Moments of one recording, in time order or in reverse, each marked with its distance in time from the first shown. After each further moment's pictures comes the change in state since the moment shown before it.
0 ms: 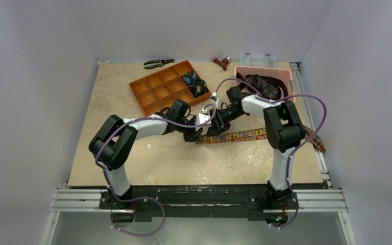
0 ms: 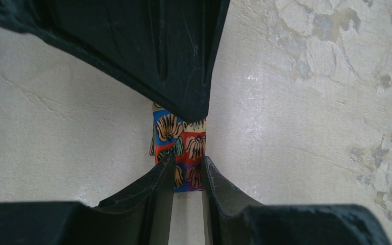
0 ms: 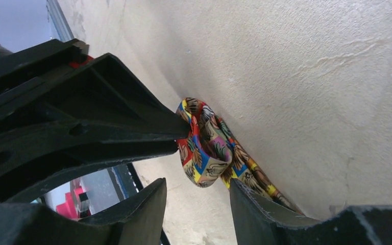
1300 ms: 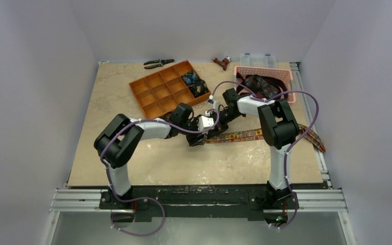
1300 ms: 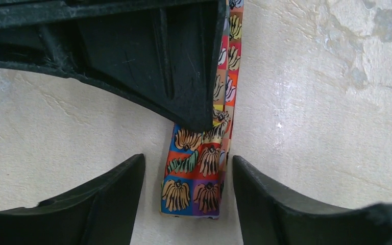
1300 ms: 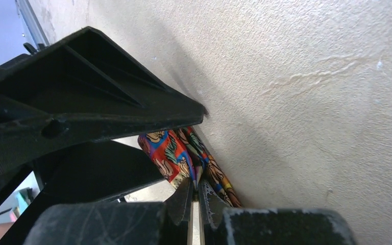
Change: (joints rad) left arm -0.040 0.056 -0.036 0.154 -0.121 -0.026; right arm 0.032 0.089 0.026 0.034 0.066 -0.002
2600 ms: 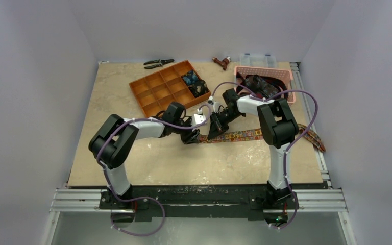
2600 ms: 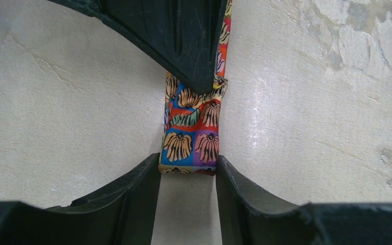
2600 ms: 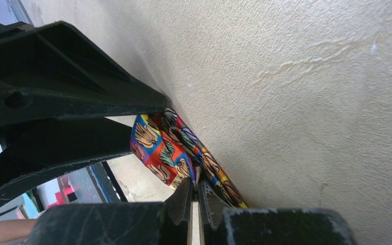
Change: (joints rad) left arm 0.078 -0.039 -0.052 -0.006 0.098 -0.024; right arm -0.001 0.019 0.017 -0.047 0.026 -0.010
